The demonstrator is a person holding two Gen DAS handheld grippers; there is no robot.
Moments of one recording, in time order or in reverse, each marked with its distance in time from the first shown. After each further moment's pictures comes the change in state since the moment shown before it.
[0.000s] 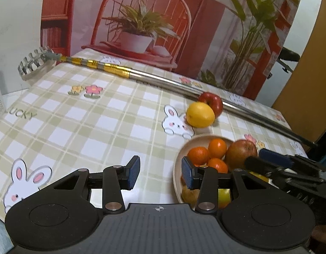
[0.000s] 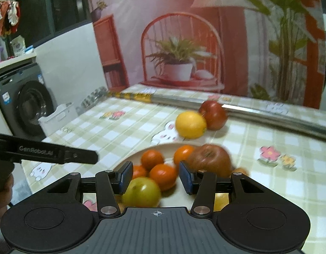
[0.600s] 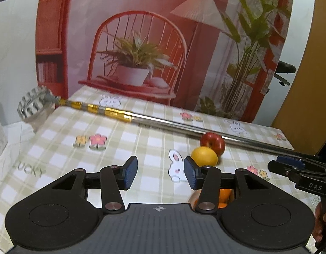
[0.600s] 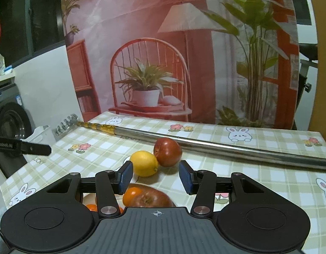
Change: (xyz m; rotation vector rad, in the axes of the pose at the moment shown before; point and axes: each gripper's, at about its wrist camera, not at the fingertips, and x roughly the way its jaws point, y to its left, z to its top) left arm -0.013 0.001 0.061 0.086 -0.107 0.002; right arm -0.017 -0.056 0.046 0.035 -0.088 -0.108
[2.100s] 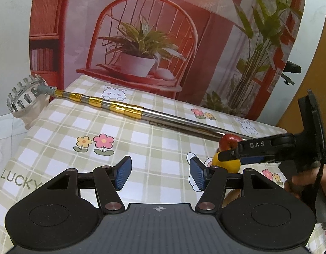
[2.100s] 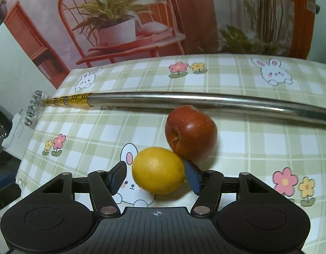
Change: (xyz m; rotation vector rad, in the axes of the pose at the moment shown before) left arm 0.054 0.052 0.008 -0.035 0.059 -0.051; right arm 0.192 0.018 0.046 0.290 0.466 -0.079
